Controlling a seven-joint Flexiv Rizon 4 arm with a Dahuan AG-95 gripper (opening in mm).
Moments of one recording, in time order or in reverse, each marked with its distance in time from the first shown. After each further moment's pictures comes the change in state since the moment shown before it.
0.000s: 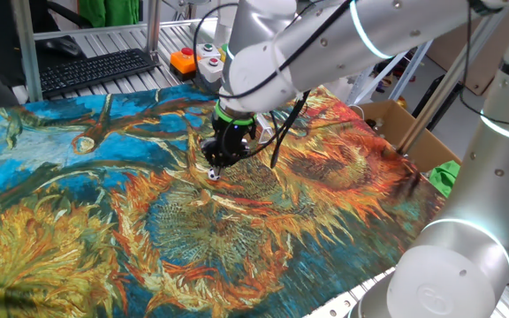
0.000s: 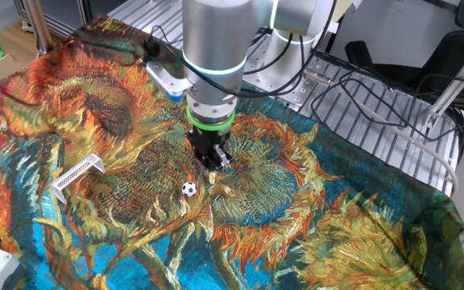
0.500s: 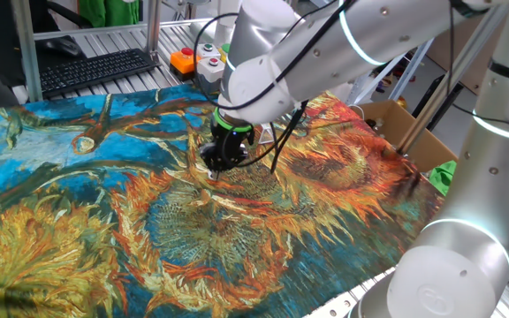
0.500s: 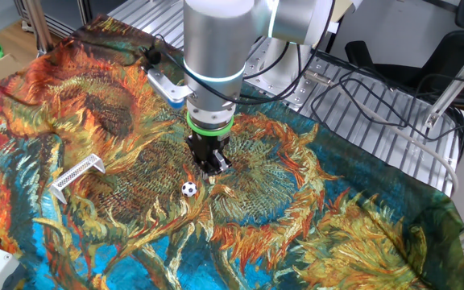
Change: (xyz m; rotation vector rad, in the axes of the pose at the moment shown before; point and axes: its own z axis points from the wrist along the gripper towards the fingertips) arm -0.005 0.000 0.018 -0.009 -0.024 -0.008
